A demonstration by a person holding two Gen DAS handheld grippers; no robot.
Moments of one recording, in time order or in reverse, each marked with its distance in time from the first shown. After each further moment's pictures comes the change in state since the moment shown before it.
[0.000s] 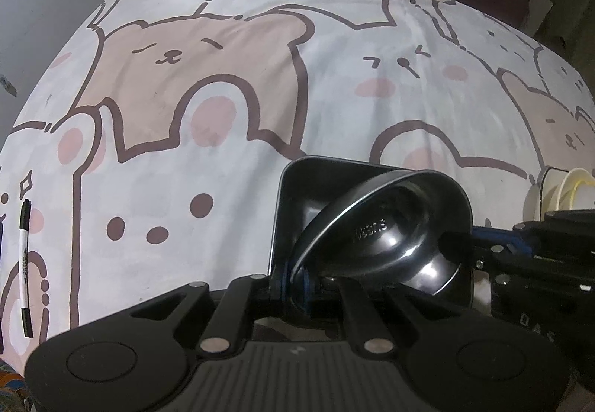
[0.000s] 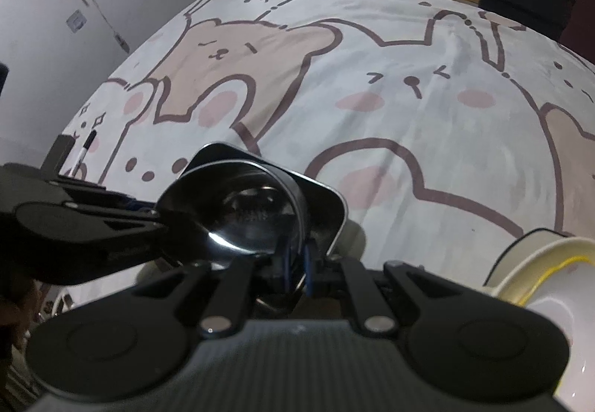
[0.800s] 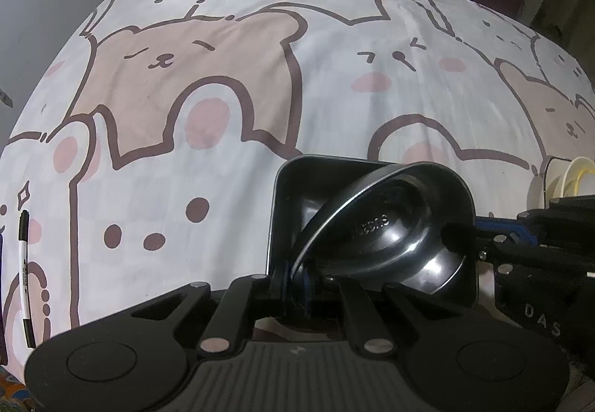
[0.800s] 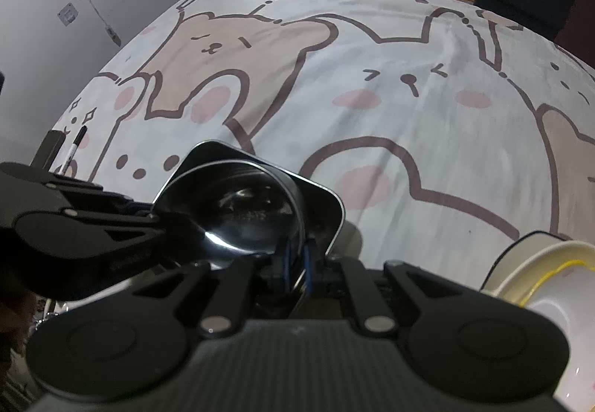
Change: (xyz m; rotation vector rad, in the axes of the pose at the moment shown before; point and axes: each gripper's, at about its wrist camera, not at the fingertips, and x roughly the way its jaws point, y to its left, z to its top) left arm 0.006 -0.003 0.001 0.042 0.001 0.013; right arm 0.003 0.003 0.004 0.000 0.019 -0.034
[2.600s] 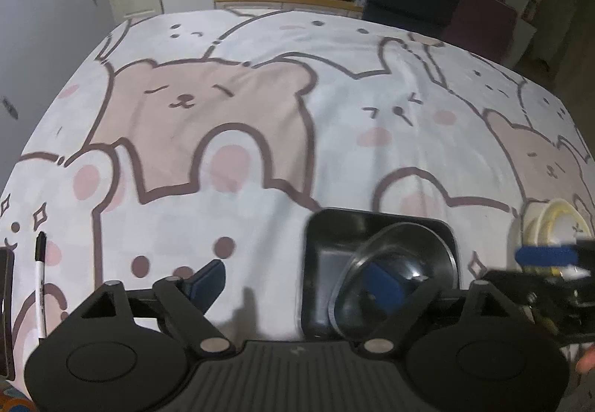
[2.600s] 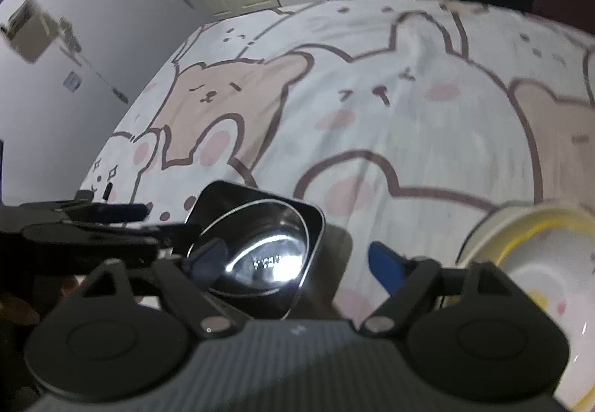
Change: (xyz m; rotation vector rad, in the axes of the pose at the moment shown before) left arm -0.034 0.033 0.009 -0.048 -0.112 -0.055; right arm -0.042 -0.036 -0.012 0.202 -0.080 0.101
